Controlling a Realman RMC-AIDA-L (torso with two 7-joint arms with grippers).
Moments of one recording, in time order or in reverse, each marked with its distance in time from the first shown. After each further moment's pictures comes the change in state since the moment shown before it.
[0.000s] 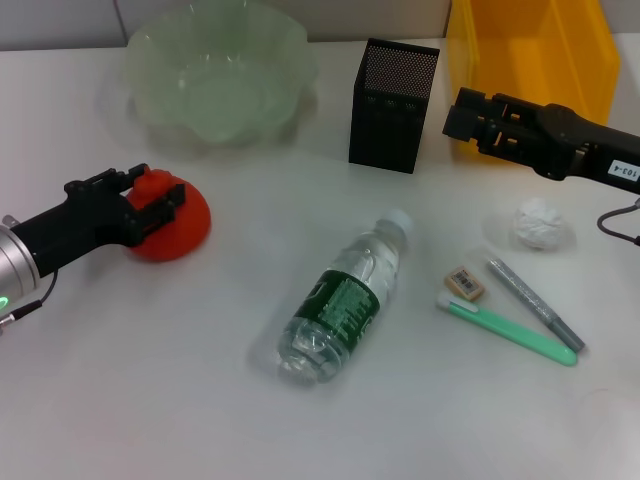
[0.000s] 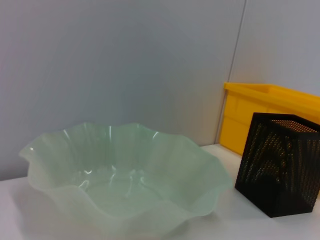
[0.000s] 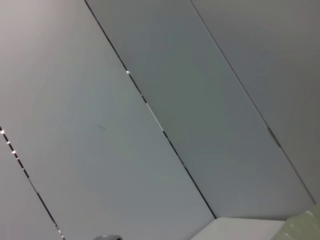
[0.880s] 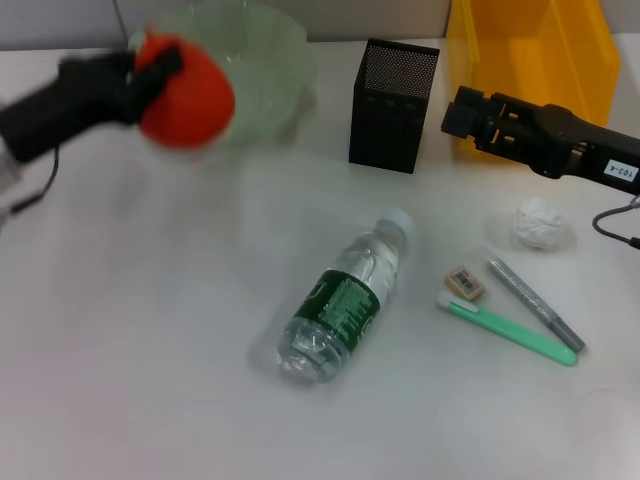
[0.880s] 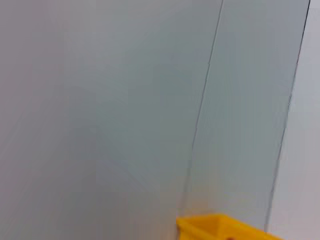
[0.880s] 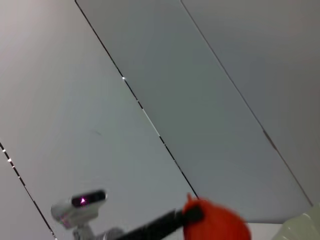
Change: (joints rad) left arm -0.054 0.002 0.012 0.206 -0.112 0.198 -0.231; right arm -0.004 0.011 0.009 0.005 0.006 0.011 0.000
